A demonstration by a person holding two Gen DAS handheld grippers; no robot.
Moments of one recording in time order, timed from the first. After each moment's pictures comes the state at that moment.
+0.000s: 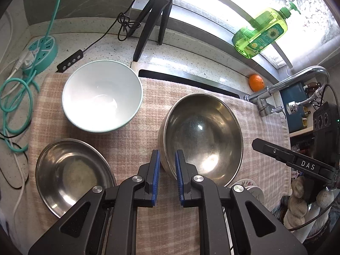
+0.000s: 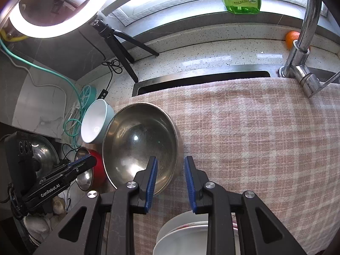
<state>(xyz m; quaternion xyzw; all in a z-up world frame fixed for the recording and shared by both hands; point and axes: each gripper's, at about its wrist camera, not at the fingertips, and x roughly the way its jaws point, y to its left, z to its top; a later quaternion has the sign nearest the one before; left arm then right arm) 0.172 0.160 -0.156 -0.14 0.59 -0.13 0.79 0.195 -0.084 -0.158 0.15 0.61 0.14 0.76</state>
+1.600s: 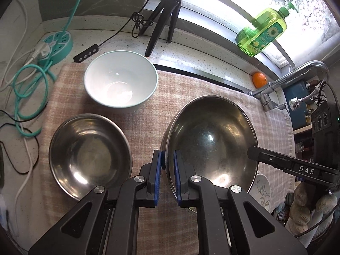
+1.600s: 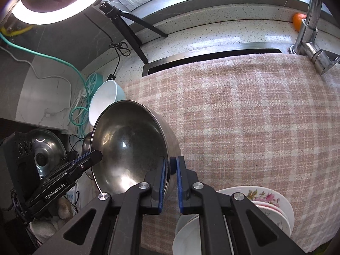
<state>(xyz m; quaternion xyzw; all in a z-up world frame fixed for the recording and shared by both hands) 0.128 0.170 -0.146 -0.14 0.58 -0.11 0.80 0.161 -0.052 -0.156 0.16 0.64 0.16 0.74</state>
